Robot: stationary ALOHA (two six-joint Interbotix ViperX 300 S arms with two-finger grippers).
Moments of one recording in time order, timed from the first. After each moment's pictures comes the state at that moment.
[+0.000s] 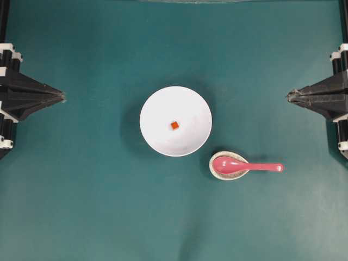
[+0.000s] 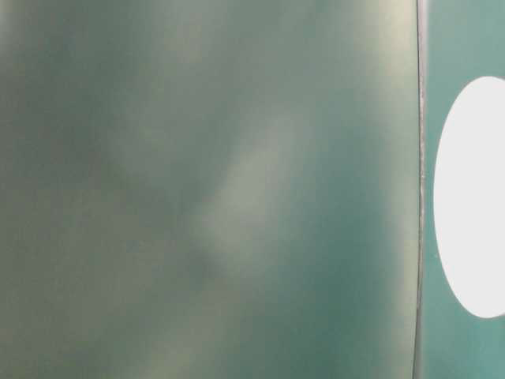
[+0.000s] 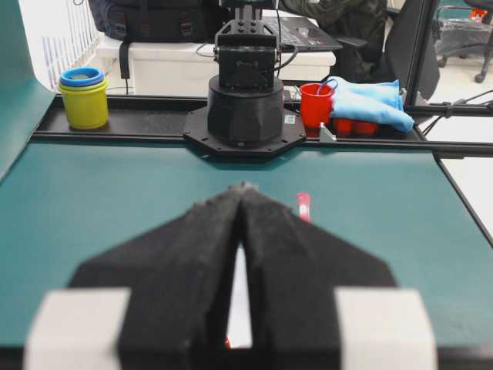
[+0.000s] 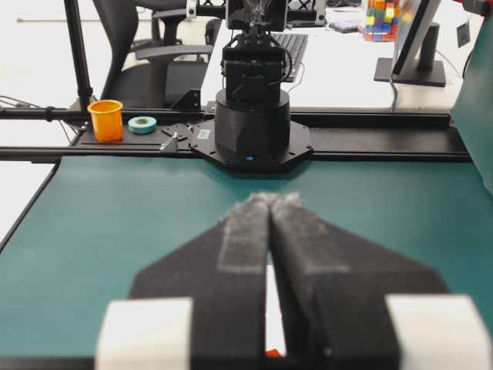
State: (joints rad) left arm 0.00 -0.97 1.19 0.00 -0.29 0.00; right arm 0.00 -0.96 1.17 0.00 -0.29 0.00
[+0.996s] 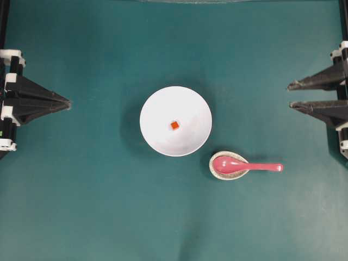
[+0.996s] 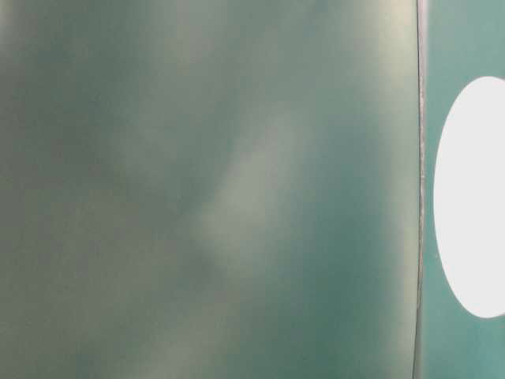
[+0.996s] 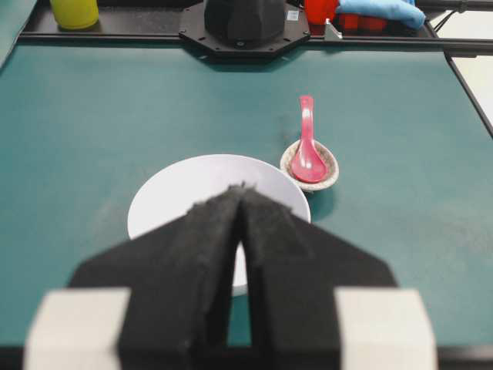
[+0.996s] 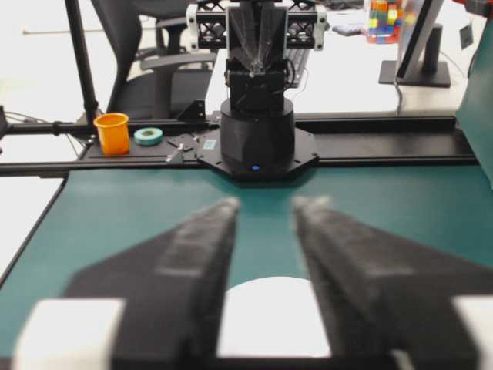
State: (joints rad) left arm 0.00 -0.96 1.16 0.01 -0.07 0.00; right arm 0.00 -0.96 1.14 0.03 -0.26 0.01
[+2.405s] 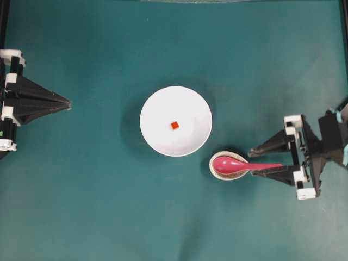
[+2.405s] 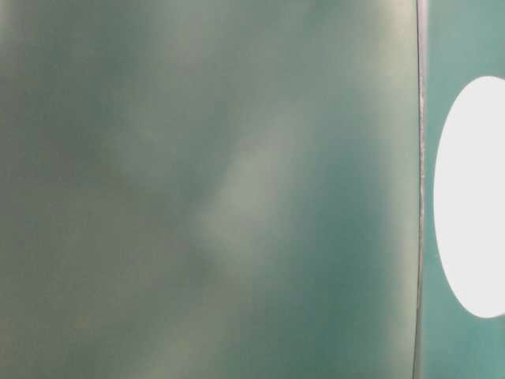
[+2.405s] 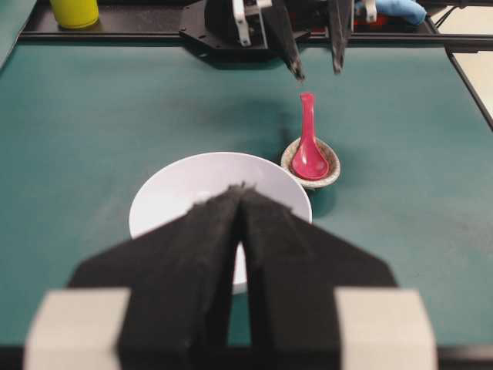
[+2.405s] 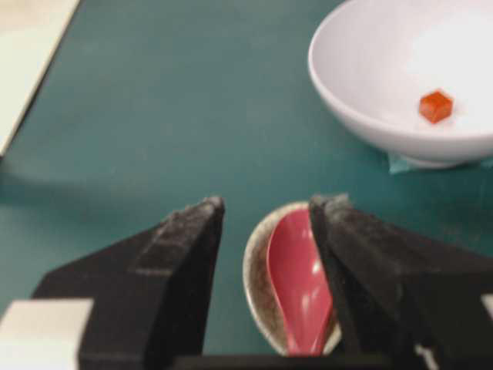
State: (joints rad) left arm 0.00 -0.96 1.16 0.01 -0.06 0.01; right arm 0.47 -0.19 1.32 0.50 -0.94 0.01
